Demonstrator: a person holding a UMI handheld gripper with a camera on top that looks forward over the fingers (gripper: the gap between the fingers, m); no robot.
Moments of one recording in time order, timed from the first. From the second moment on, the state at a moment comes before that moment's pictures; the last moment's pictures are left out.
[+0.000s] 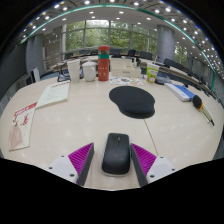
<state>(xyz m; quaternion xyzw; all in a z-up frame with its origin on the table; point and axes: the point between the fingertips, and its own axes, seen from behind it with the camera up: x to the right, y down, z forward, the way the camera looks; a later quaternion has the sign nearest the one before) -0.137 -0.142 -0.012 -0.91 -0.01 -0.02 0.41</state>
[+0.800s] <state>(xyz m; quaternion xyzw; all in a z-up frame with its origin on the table) -0.110 0.006 0.150 -0.85 -0.04 0.02 0.52</state>
